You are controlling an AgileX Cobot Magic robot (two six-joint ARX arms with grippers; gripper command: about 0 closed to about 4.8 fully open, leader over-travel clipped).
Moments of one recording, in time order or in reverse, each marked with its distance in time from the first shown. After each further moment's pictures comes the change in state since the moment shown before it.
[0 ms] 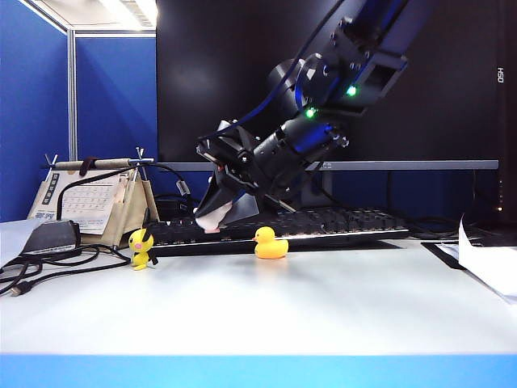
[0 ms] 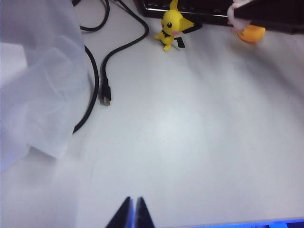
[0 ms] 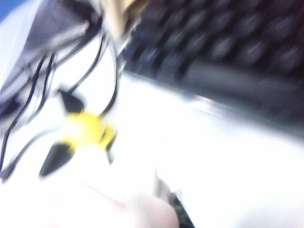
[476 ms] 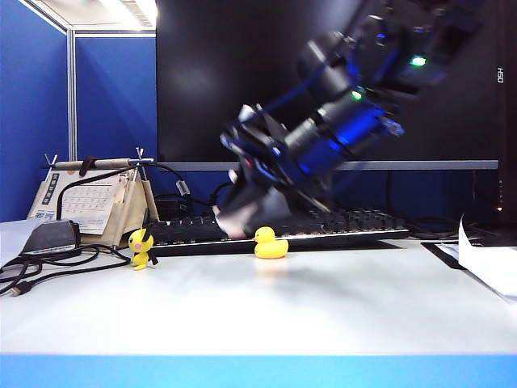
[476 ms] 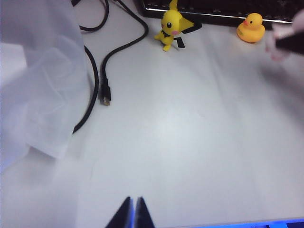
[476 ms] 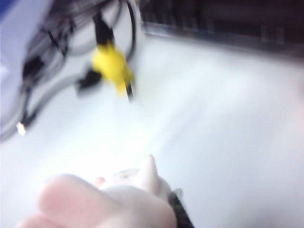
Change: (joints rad) left arm 0.000 0.000 0.000 0.000 0.000 0.000; right arm 0.005 -0.230 -0.348 0.130 0.022 0.002
